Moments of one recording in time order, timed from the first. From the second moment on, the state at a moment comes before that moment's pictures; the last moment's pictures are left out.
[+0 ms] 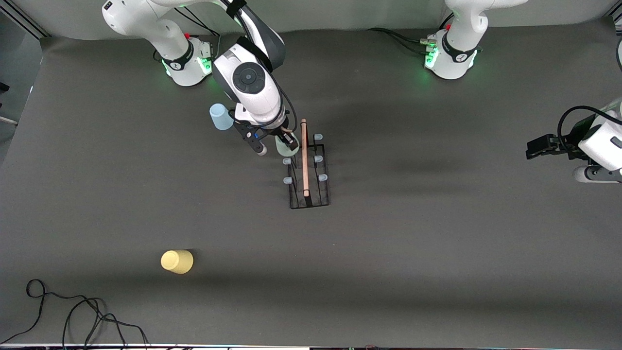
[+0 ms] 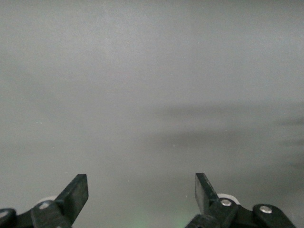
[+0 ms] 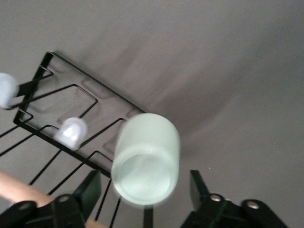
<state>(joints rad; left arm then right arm) 0.06 0.08 -0.04 -1.66 0.00 1.62 0.03 0.77 0.24 -0.01 -2.02 0.15 2.24 1.59</state>
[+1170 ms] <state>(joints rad) 0.06 0.08 -0.04 -1.66 0.00 1.62 0.03 0.47 0.28 -0.32 -1.46 0.15 1.69 0.42</state>
